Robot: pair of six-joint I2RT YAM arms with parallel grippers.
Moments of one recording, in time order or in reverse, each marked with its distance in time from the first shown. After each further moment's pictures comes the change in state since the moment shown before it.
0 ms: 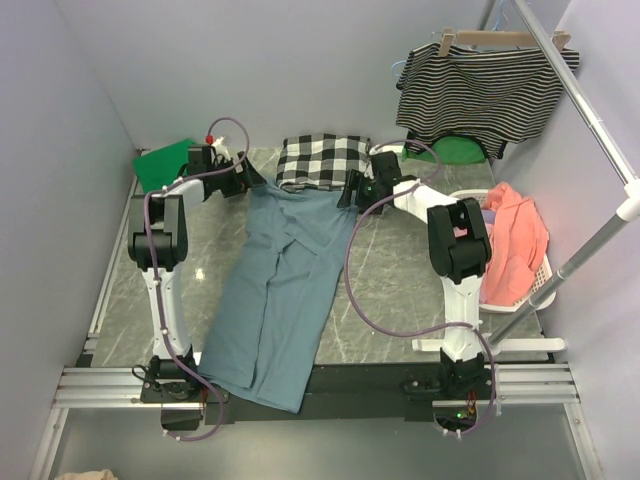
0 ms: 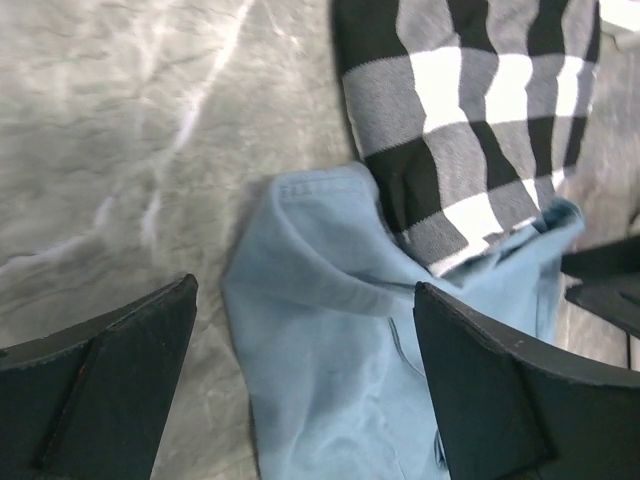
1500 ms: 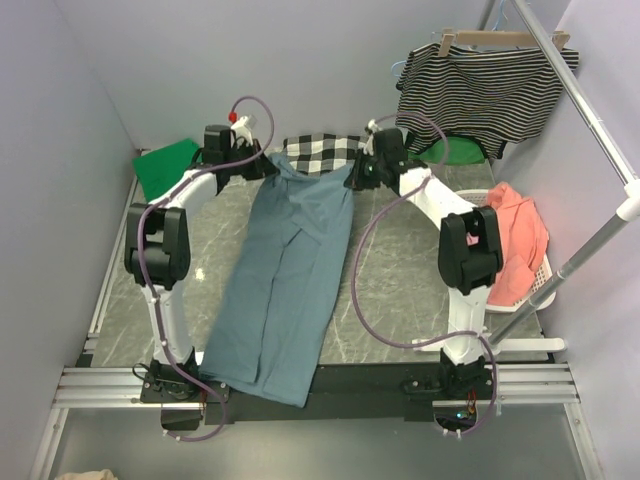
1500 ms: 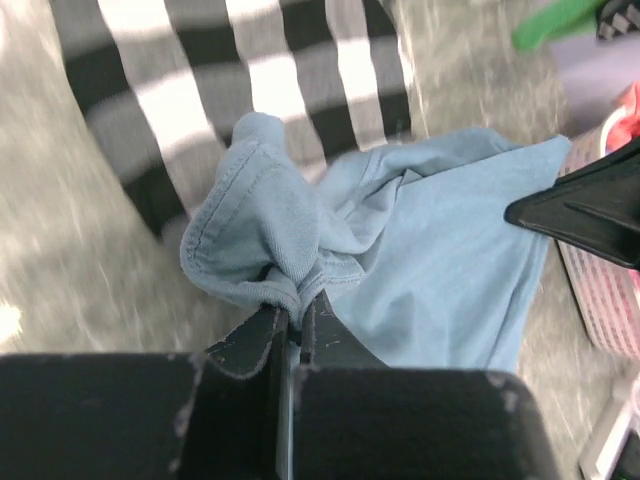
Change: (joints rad) left arm -0.146 -0.241 -0.053 -0.068 0.004 0.051; right arm 0.017 -0.144 0.057 -0.032 -0.019 -0.071
